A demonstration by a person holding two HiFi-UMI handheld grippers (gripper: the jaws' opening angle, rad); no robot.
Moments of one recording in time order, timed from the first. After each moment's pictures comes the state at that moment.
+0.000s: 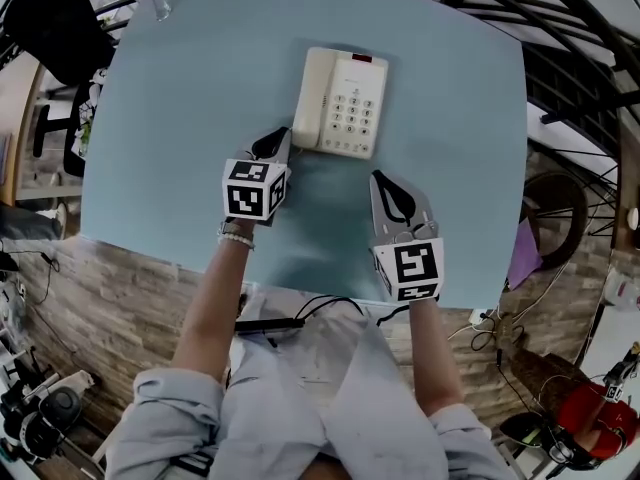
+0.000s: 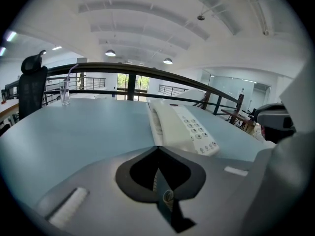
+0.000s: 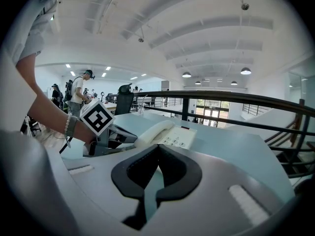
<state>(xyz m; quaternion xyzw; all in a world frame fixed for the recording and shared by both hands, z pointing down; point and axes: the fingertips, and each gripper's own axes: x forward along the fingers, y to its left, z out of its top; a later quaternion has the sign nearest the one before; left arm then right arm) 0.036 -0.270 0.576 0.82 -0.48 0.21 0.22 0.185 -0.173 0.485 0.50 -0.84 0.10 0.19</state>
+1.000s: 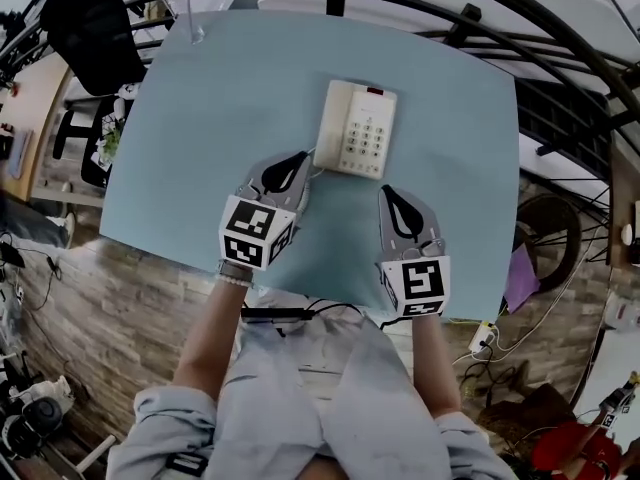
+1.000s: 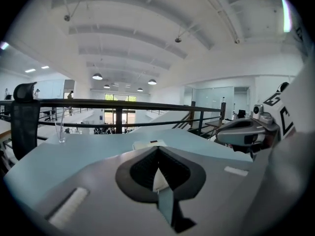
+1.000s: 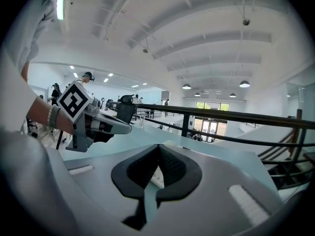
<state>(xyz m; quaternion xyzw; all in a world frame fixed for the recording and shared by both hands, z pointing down) 0.034 -0.219 0.429 0.88 -0.44 0.13 0.11 0.159 -0.159 0.412 0.52 -0.84 0.05 0.16</state>
